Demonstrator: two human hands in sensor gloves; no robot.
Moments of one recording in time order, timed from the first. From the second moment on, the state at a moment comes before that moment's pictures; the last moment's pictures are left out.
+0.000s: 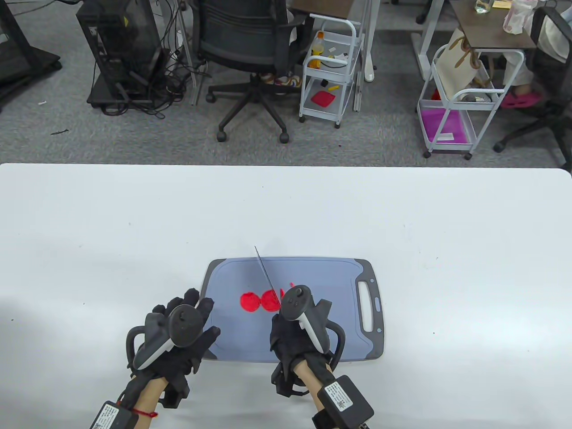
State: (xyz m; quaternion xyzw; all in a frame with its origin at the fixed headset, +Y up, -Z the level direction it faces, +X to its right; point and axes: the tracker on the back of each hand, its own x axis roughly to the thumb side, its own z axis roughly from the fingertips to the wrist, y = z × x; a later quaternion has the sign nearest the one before) left_hand -0.241 -0.728 -0.262 -0.09 -0.04 0.08 0.99; right_hand 0.018 -0.753 -0.284 -0.13 0.14 0.95 0.24
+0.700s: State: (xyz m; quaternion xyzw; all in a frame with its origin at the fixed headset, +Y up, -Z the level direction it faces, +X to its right) left_hand -0.239 -0.730 -0.263 -0.10 -0.05 0.08 0.99; right_hand 0.021 -0.755 -0.293 -0.17 0.15 0.93 0.28
